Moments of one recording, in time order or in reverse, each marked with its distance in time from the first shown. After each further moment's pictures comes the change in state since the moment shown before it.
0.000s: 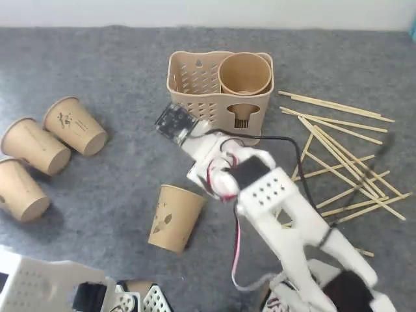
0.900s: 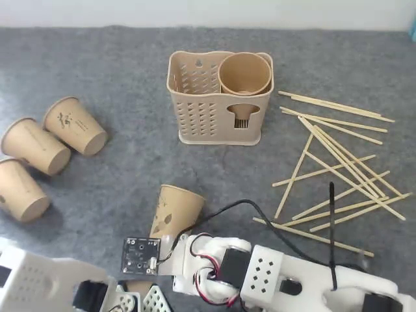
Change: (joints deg) left arm 3.6 0.0 0.0 3.3 -1.2; right arm -36.6 -23.5 28.9 -1.1 -5.4
